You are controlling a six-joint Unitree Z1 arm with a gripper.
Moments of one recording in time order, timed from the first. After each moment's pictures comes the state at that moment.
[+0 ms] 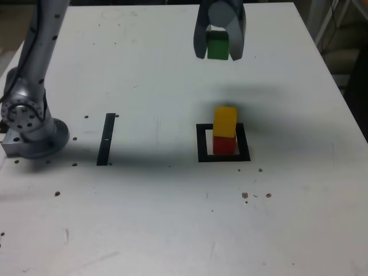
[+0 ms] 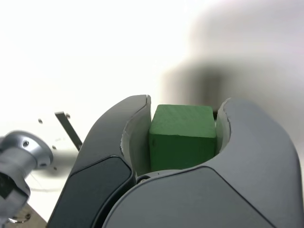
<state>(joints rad) 0.22 2.06 -1.96 1.60 0.08 0.41</state>
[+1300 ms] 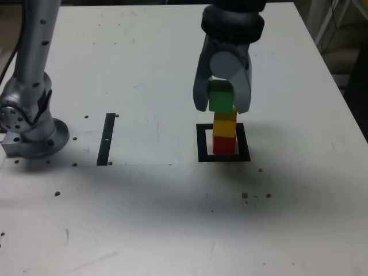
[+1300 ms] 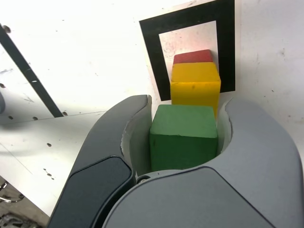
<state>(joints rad) -0.06 2.04 -1.81 1.49 -0.04 0.13</state>
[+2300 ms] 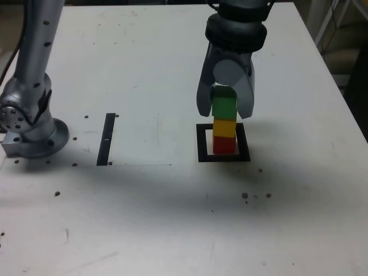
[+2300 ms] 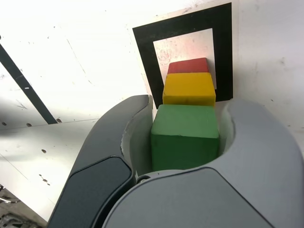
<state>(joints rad) -0.05 2.05 -1.78 1.44 -0.03 0.14</state>
